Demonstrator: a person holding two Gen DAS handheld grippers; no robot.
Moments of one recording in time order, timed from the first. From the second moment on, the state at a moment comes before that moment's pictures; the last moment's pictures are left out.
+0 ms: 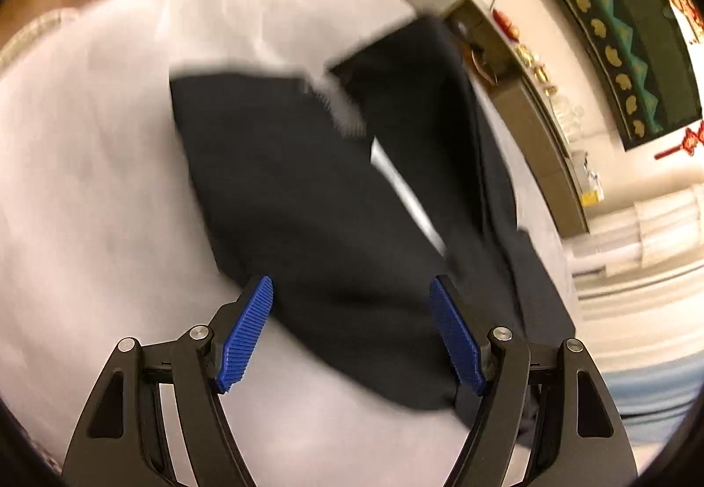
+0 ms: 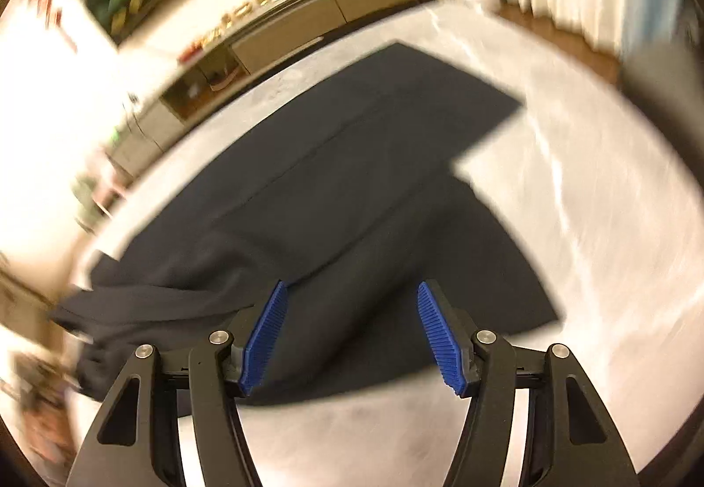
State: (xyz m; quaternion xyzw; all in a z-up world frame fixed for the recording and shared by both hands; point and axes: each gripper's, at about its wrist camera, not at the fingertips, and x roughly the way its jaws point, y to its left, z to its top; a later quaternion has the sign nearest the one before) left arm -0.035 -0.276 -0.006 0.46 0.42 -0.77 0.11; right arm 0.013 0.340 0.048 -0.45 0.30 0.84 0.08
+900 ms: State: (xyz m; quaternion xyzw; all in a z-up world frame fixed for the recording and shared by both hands) left arm -0.035 -0.296 0.031 0.33 0.40 -0.85 0.10; right arm 0.018 0.310 0.083 -0.32 0.21 0.92 0.10
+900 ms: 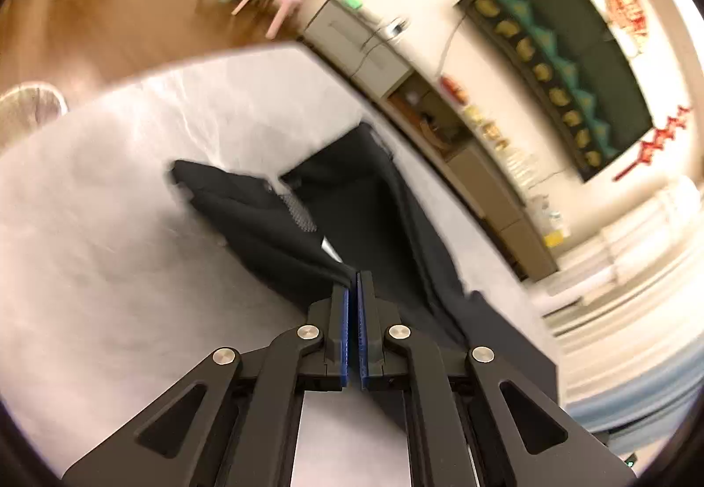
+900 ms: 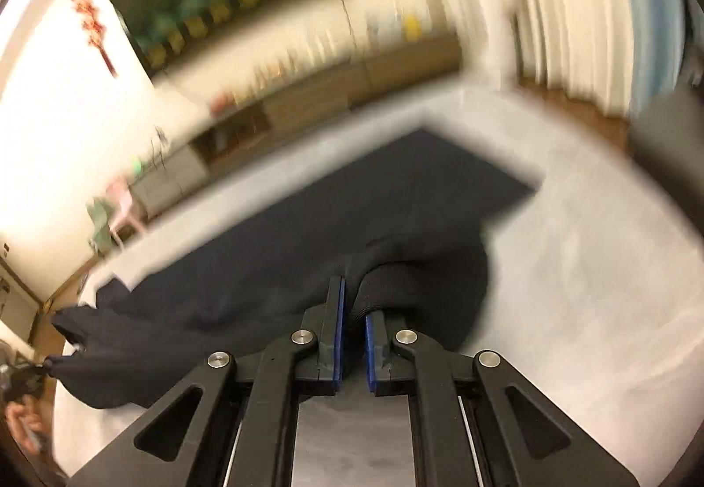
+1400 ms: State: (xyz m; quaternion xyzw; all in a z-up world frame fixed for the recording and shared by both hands) left arm -0.027 -0.289 -0.025 0.44 0.42 -0.79 0.07; right arm 0.014 0.270 0.039 -0.48 0.23 0.83 0.16
